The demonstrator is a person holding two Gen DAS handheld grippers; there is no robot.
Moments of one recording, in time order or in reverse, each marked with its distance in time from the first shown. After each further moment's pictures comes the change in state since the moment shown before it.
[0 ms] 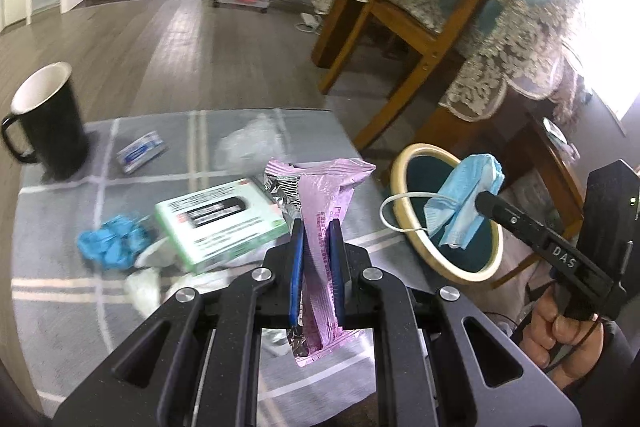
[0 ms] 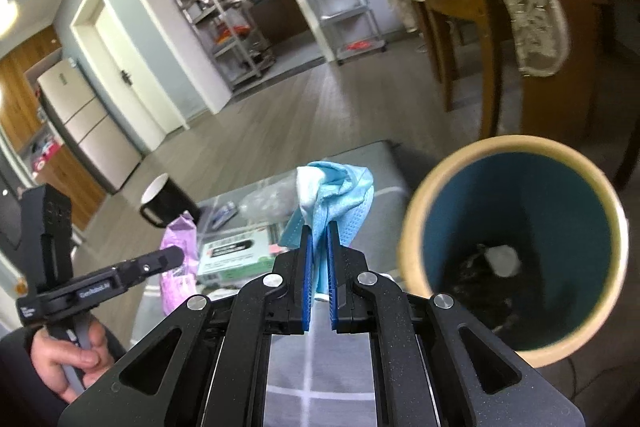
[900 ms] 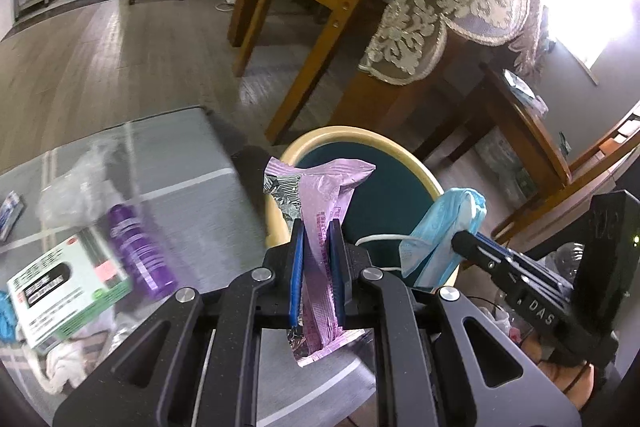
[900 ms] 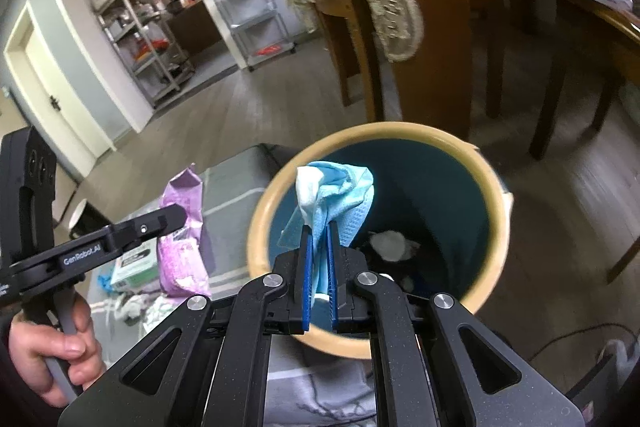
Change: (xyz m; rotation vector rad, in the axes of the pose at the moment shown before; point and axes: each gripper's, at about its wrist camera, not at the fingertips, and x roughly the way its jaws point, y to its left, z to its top) left arm 0.106 -0.128 0.030 0.151 0.110 -0.147; right arm -0.039 -0.092 -0.009 0.128 -0.004 -0.256
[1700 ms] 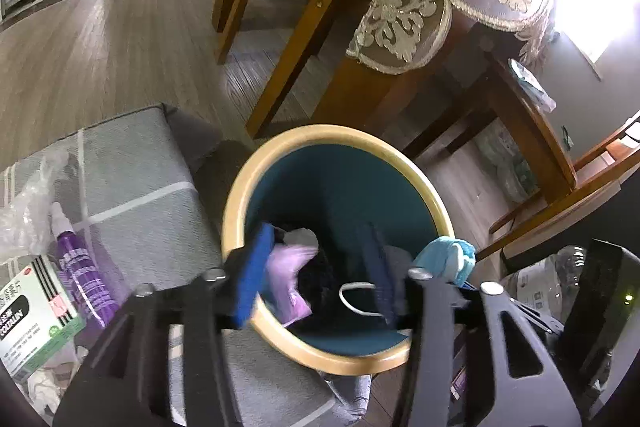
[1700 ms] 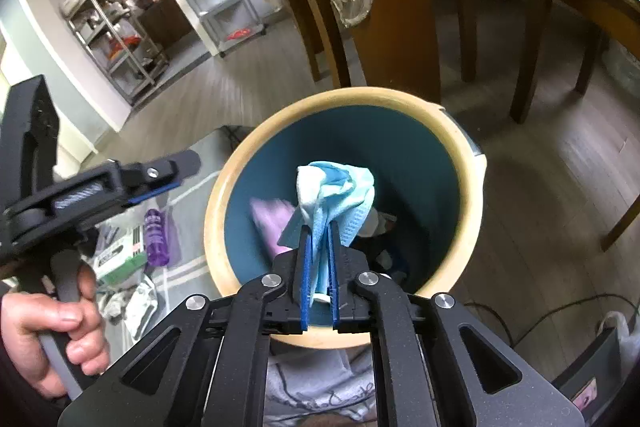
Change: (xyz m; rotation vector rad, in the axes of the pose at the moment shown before) left arm 0.046 -0.017 0.022 -0.006 0.046 -0.009; right arm 0.018 -0.028 -0.006 0.071 0.084 -0.050
